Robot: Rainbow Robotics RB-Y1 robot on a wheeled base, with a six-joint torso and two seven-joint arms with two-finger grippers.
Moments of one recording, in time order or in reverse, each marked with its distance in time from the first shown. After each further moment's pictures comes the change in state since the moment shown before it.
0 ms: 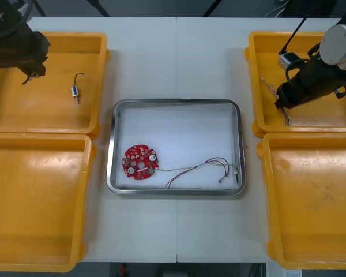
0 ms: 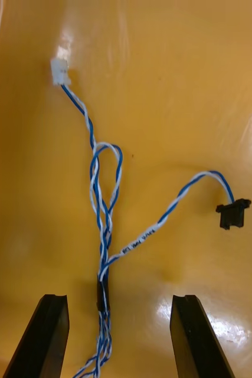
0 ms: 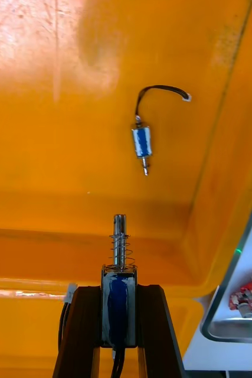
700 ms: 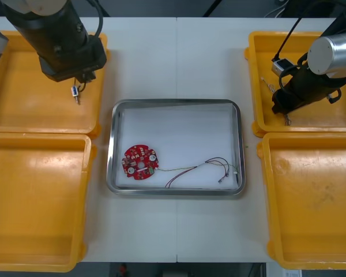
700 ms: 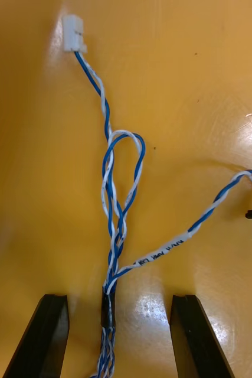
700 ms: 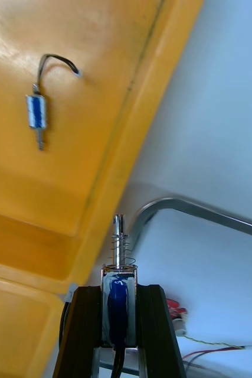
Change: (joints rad) right arm 0.009 0.020 0.050 0.000 0.053 -0.030 0.000; left arm 0.092 -0.325 0.132 -0.346 -0.363 0.170 0.520
